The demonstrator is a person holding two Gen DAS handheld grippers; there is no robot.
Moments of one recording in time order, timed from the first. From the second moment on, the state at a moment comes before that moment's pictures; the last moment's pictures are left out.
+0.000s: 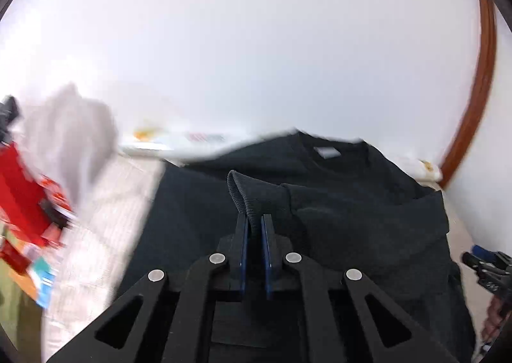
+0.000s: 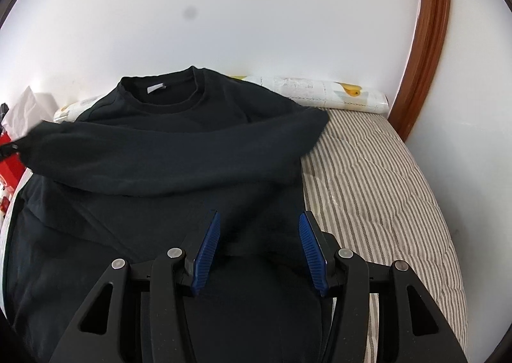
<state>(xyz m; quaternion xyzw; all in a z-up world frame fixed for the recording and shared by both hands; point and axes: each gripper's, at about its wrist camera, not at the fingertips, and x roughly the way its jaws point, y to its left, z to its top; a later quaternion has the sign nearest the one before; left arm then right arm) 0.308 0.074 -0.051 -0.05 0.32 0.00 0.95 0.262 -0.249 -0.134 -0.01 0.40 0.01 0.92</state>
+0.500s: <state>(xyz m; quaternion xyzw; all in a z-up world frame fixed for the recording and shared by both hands) 0.309 0.146 -0.130 -0.11 0.42 0.05 0.90 0.304 -0.236 -0.161 -0.02 0.42 -0.02 0.91</state>
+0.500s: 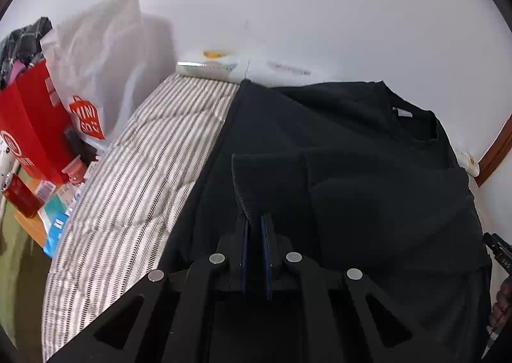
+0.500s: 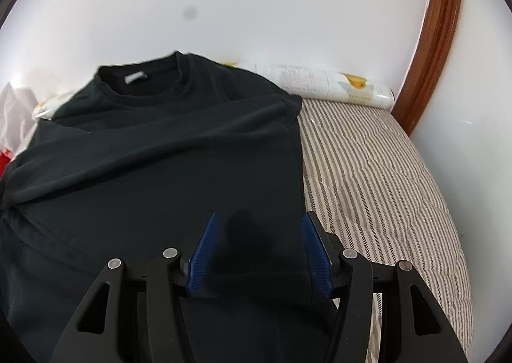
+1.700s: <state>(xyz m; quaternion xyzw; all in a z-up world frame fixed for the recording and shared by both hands) 0.137 0.154 -0.122 -0.10 0.42 0.04 0.90 0.114 -0.281 -0.177 0.02 0.46 -0.01 0.89</state>
